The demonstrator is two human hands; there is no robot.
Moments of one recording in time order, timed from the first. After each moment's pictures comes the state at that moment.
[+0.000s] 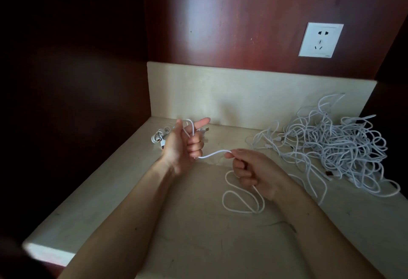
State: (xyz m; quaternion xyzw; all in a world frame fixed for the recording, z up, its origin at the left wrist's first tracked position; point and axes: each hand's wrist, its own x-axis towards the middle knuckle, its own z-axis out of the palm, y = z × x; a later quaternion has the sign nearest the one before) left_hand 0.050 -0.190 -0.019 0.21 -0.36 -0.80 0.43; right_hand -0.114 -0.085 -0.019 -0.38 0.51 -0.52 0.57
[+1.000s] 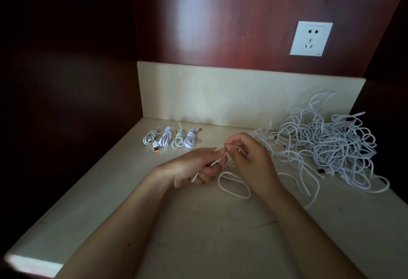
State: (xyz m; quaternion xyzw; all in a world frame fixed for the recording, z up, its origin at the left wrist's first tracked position) left_hand 0.039 -0.155 -0.016 0.24 -0.68 -0.68 0.13; right_hand -0.117 -0.088 -0.030 -0.63 0.56 -0.54 0.07
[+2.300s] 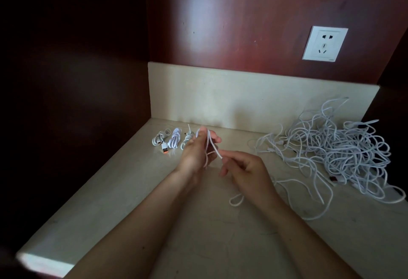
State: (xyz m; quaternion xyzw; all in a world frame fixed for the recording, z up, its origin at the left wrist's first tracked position) left_hand 0.024 -0.170 -0.021 0.31 -0.44 -0.69 0.48; right_hand -0.088 -0.092 -0.042 -0.61 0.54 -0.55 0.18
